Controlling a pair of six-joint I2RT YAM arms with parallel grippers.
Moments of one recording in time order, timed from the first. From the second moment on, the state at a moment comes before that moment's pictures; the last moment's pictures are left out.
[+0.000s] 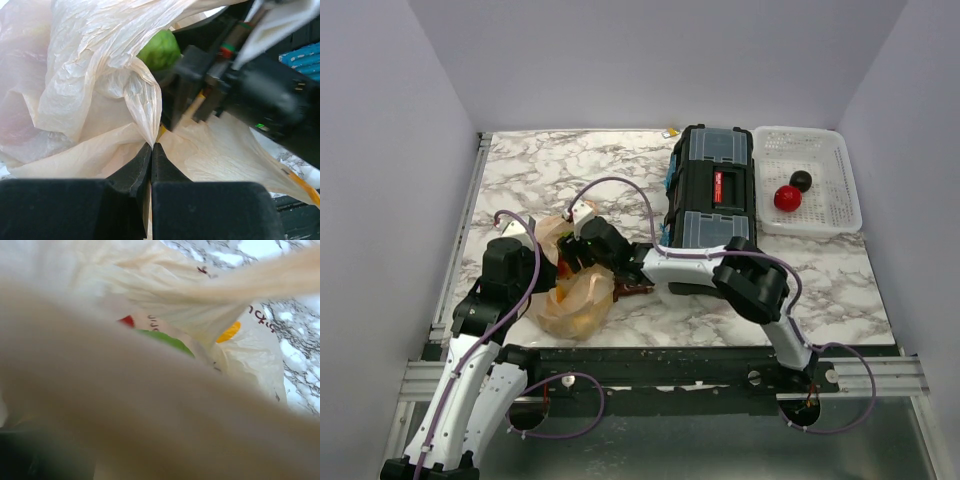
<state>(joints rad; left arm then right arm) -0.22 0.59 0.66 -0.68 0.08 -0.40 1.09 2.18 1.51 0.24 0.23 0.14</state>
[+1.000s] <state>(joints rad) -0.22 0.56 0.66 -0.68 0.07 -0.40 1.05 1.56 1.22 0.13 0.15 0.15</state>
